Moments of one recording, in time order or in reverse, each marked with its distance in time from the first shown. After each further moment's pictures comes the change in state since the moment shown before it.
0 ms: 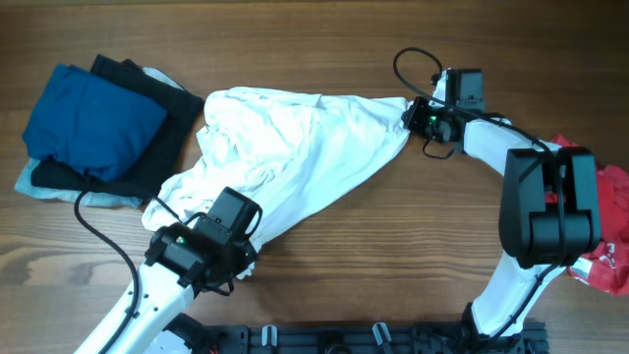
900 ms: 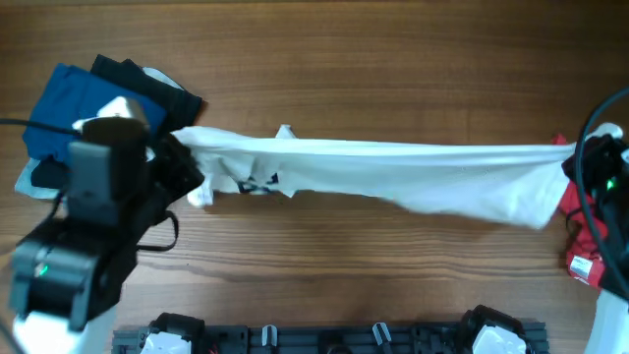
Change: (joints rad) left arm 0.322 -0.025 0.706 -0.048 -0.011 0.360; right arm -0.450 -1.061 0.223 -0.938 0.258 -0.104
